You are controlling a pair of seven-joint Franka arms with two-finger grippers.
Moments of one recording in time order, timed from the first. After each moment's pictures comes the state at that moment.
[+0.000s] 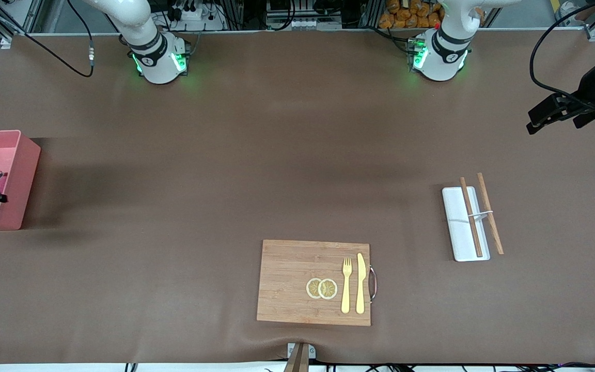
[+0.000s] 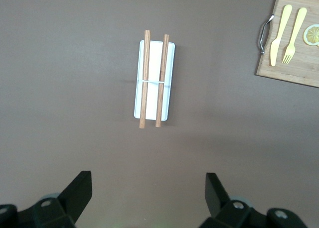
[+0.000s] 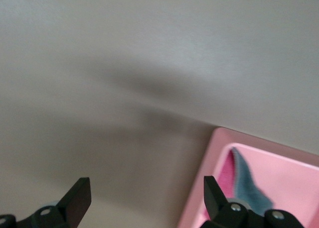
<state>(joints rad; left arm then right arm) -0.04 -0.05 -0.03 -1.59 0.00 1.55 -0.22 -0.81 0.61 0.52 -1.44 -0.30 1.82 -0.55</state>
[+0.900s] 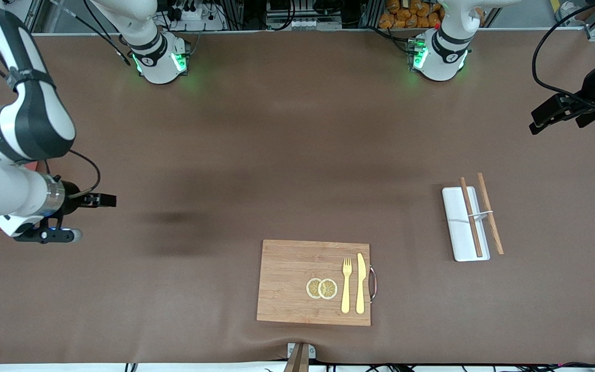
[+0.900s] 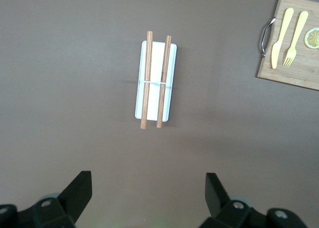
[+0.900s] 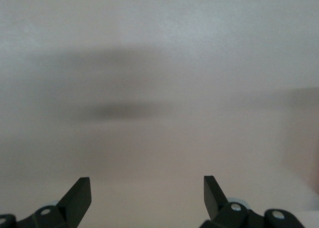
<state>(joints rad) -0.04 -0.05 -0.03 -1.58 0.00 1.55 -0.22 -0.51 0.48 0.71 -1.50 -0.29 1.66 0.26</state>
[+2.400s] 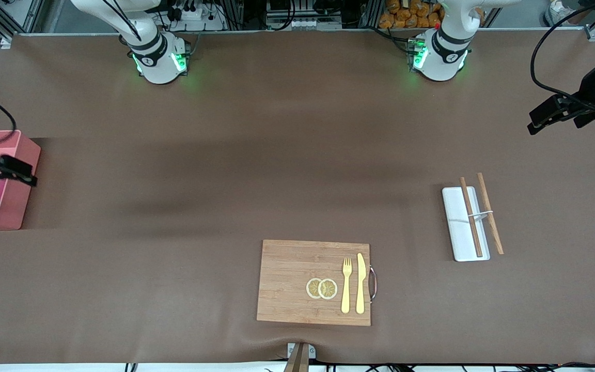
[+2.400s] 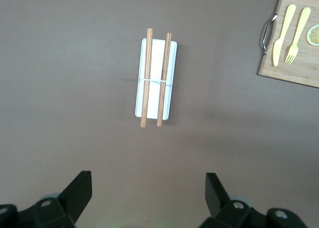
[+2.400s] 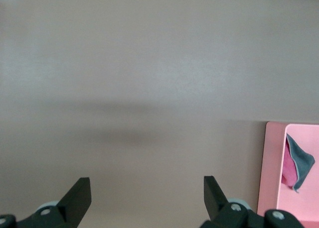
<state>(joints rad) -0.04 -0.05 -0.03 -1.59 0.00 1.55 -0.22 0.10 0.14 -0.24 -1.49 0.05 1.66 -0.23</state>
